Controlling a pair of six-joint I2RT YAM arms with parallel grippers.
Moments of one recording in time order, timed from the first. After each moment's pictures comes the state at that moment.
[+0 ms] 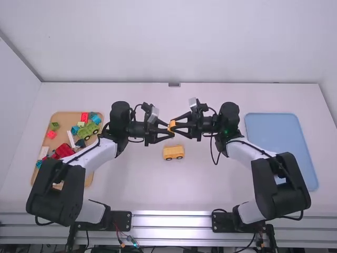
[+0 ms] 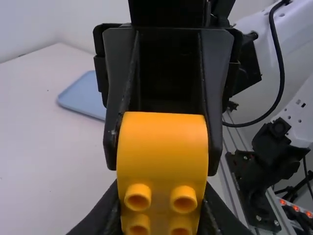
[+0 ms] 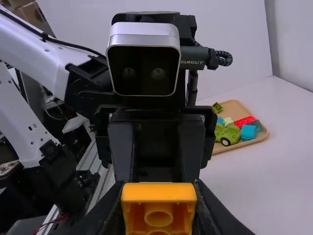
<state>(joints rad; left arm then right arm) -0.23 1.50 0.73 0.46 1.27 -0.03 0.28 1.61 0.73 0.90 -1.34 0.34</state>
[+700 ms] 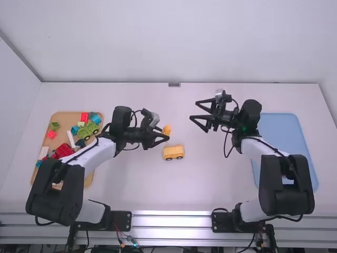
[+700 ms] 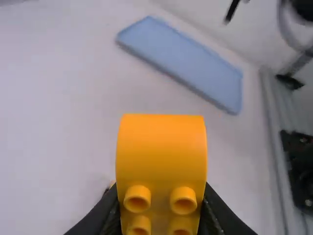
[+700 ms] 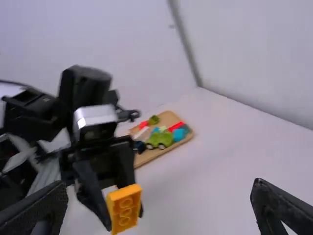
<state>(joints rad) -0.21 1.50 0.74 0.01 0.96 0.23 0.03 1.61 0.72 0.84 -1.24 0.36</state>
